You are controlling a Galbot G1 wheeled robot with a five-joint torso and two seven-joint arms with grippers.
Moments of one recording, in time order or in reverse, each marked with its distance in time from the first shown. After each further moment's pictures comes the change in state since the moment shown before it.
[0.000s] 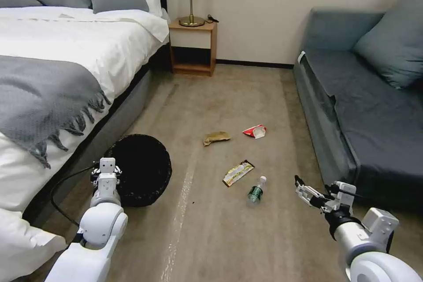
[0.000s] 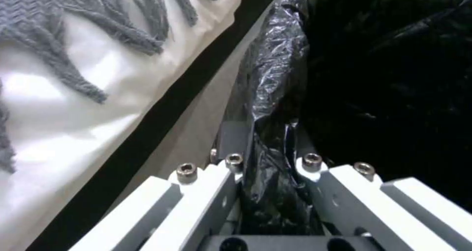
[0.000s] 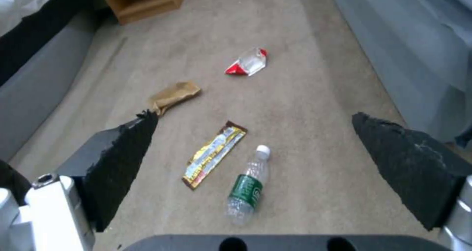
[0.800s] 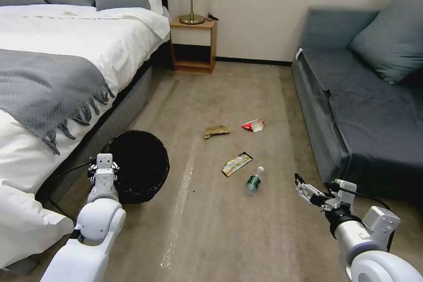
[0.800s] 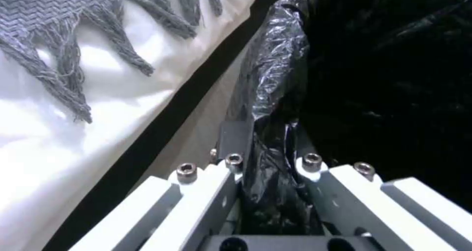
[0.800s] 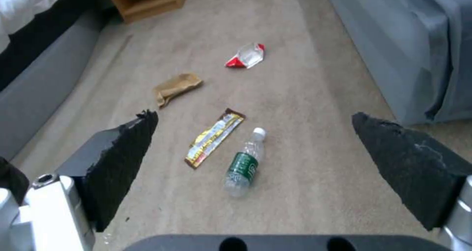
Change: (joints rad) left arm -0.018 0.008 -0.008 -0.016 -0.017 0.024 -0.010; right arm 0.008 0.002 0.000 0.008 0.000 -0.004 0.000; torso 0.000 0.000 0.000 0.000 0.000
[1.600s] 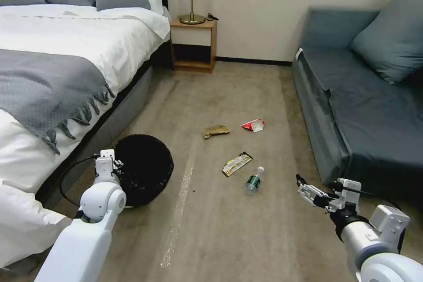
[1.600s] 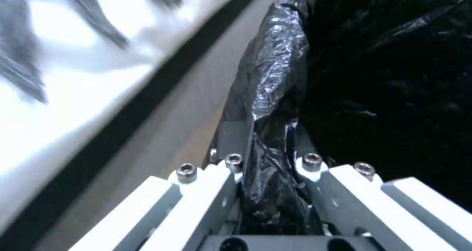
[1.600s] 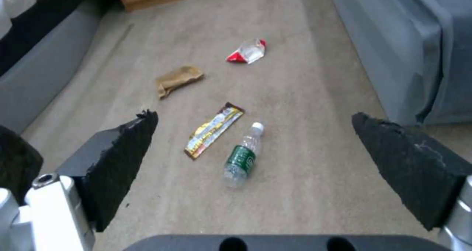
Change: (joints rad) left arm -0.104 0.013 -0.007 0.064 -0.152 0.080 -0.013; right arm -0.020 -0.018 0.015 0.072 0.003 -0.079 0.014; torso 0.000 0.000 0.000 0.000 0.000
